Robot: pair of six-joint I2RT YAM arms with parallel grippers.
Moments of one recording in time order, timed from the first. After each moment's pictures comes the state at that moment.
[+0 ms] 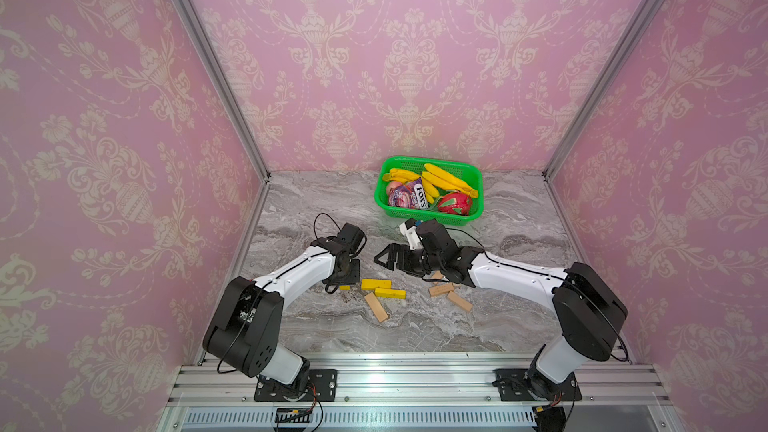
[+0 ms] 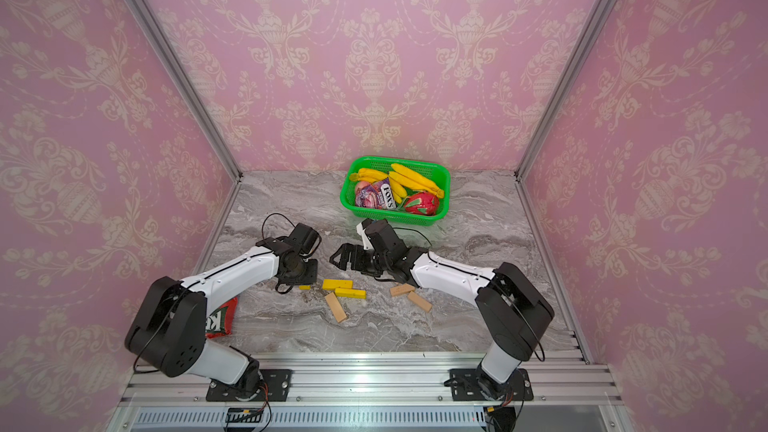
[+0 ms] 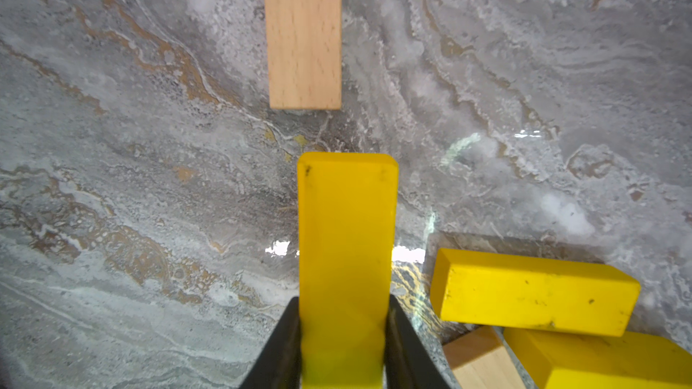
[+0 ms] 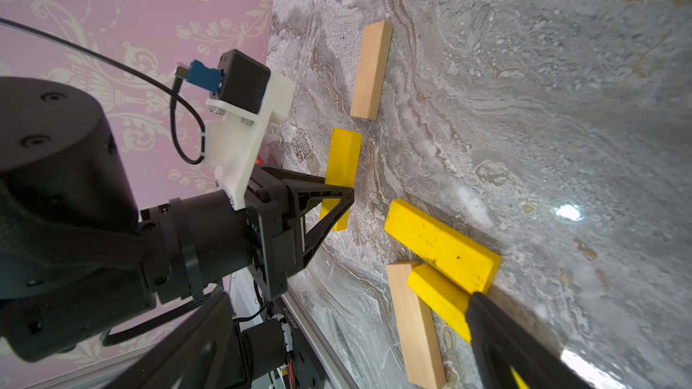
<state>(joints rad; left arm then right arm) -0.41 1.51 0.91 -0.74 -0.12 -0.49 0.83 1.66 1.04 -0.01 -0.38 0.90</state>
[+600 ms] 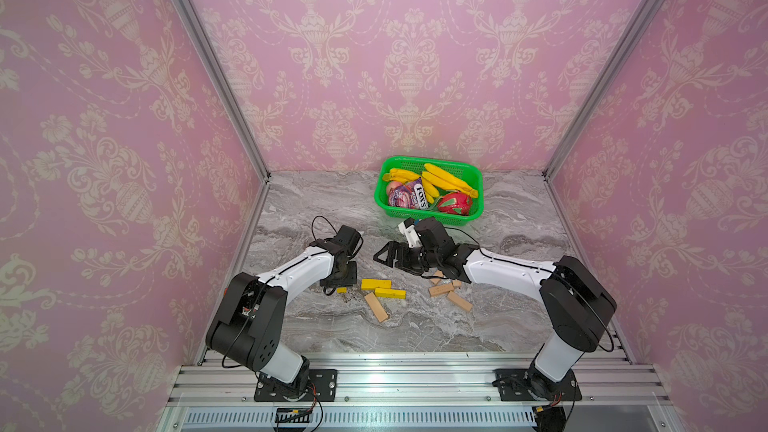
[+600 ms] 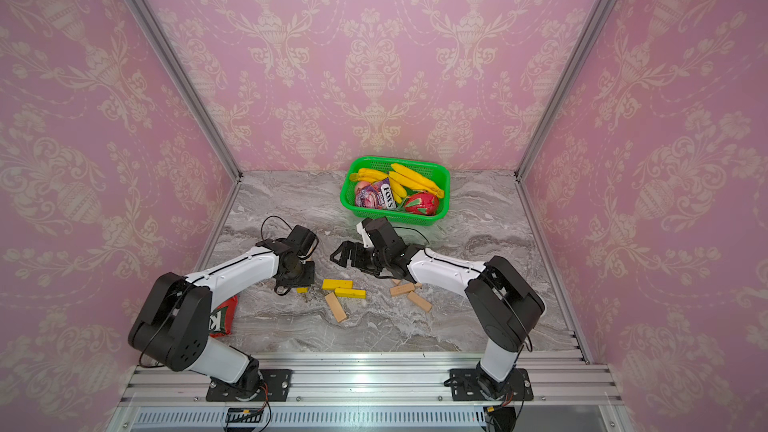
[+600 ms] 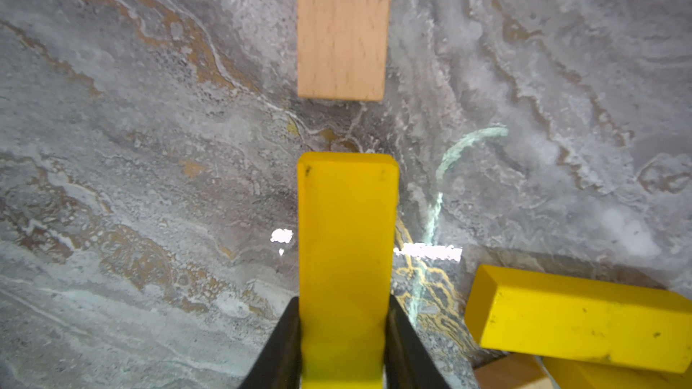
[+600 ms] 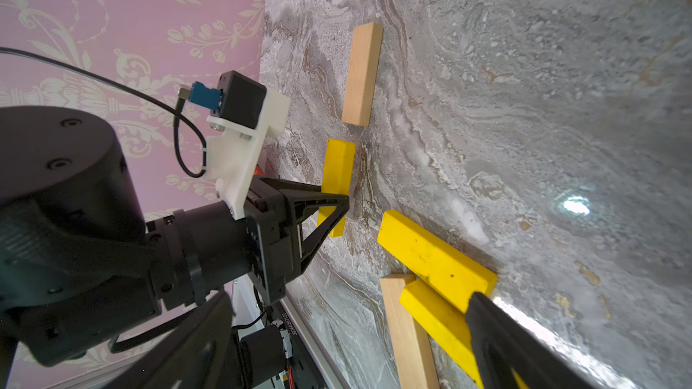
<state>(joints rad) -0.38 1.54 0.88 -0.72 -0.12 -0.49 0.80 1.72 1.06 0.02 -0.42 0.90</state>
